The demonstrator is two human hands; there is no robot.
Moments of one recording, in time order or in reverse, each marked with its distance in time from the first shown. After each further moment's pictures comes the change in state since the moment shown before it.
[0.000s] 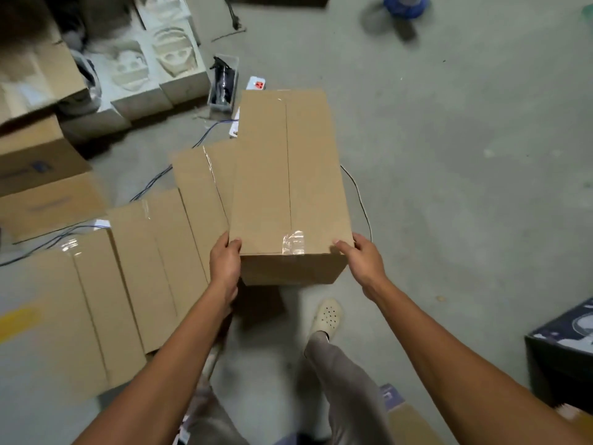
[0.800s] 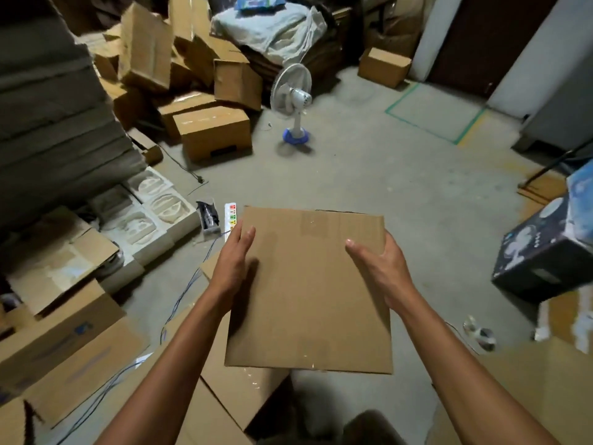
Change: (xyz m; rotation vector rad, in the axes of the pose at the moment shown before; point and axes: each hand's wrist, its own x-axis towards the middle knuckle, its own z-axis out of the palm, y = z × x) left_hand -0.220 0.187 -0.302 0.177 -0.703 0.673; right_hand -0.401 -0.104 0.112 0.452 0.544 -0.367
